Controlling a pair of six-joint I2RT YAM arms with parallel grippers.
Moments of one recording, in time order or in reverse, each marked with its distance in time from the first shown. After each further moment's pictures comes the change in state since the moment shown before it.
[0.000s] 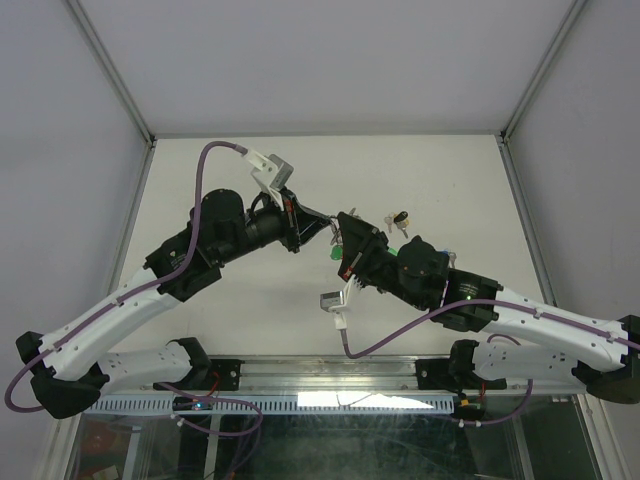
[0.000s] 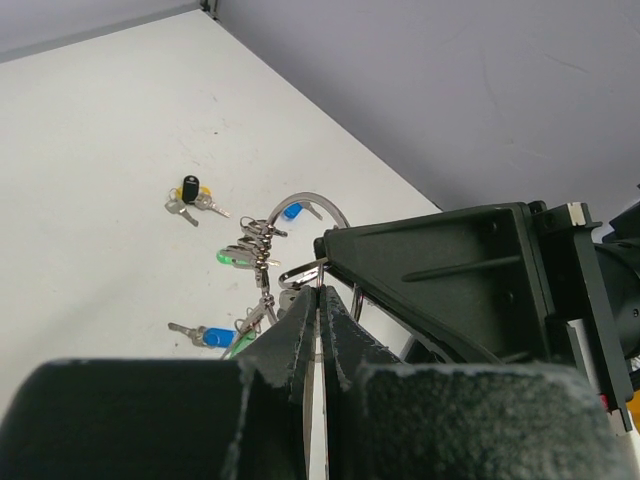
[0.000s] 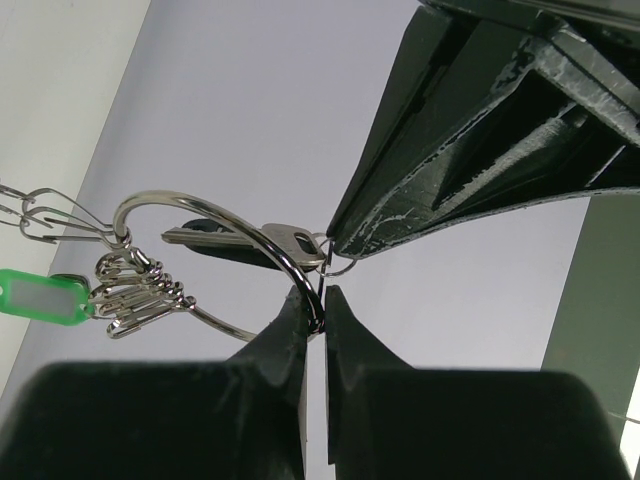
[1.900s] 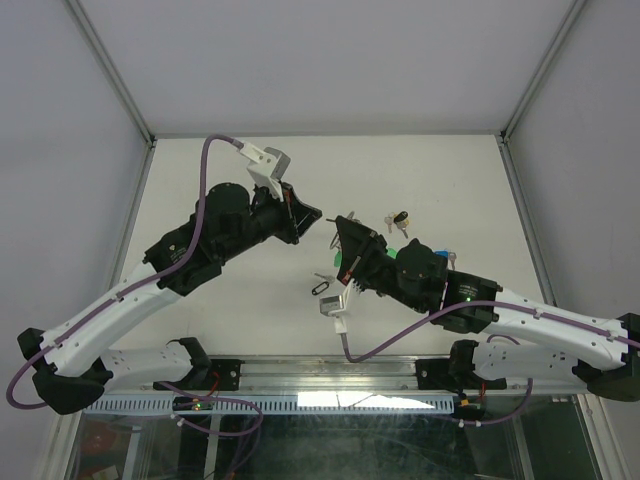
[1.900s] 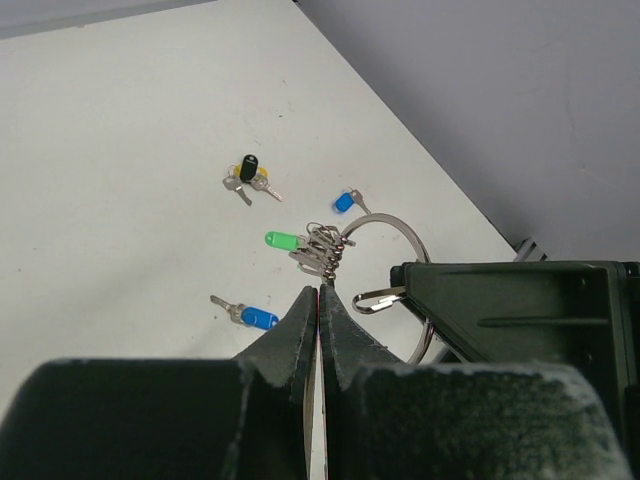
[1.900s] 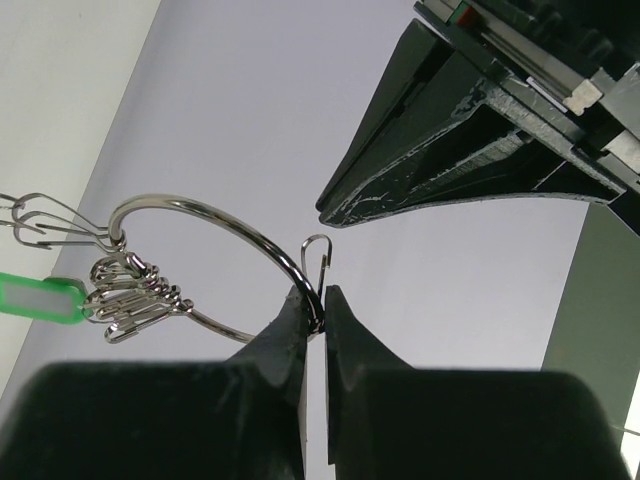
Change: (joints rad) left arm 0.002 0.036 0.074 -0.133 -0.155 -0.035; right arm 0.024 0.000 0.000 -0.014 0.009 -0.001
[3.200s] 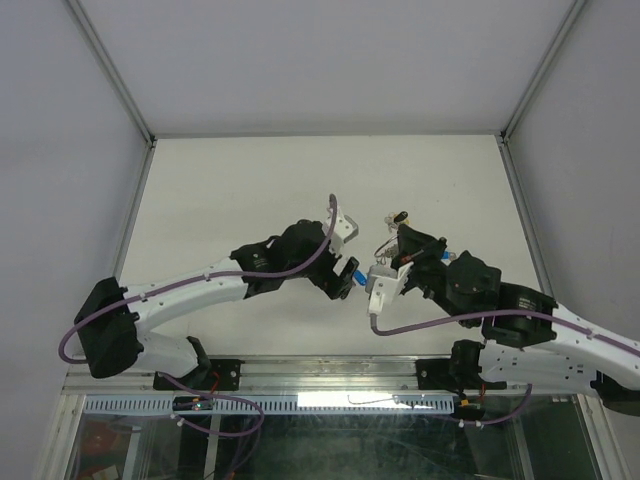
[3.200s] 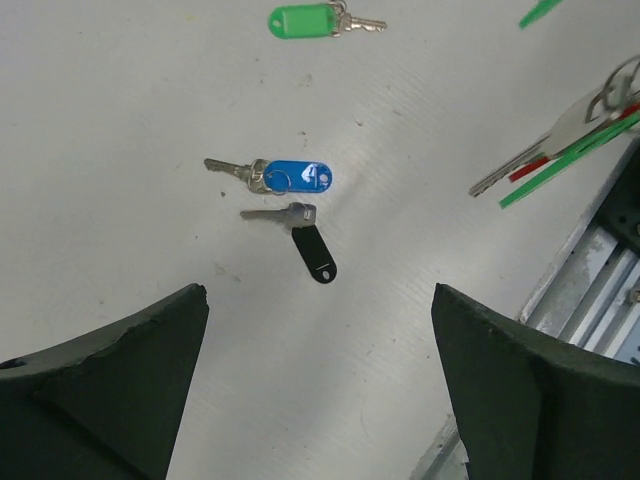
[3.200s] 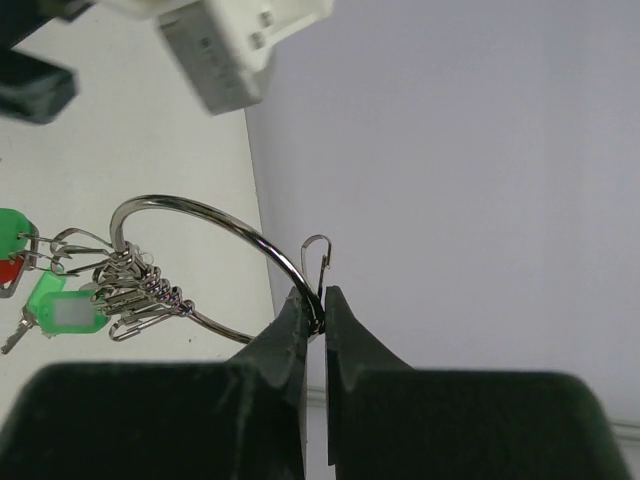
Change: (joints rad) left arm -0.069 0.259 -0.285 0.137 0.096 0.245; right arm 0.002 -0.256 -0.016 -0.303 0.244 0.644
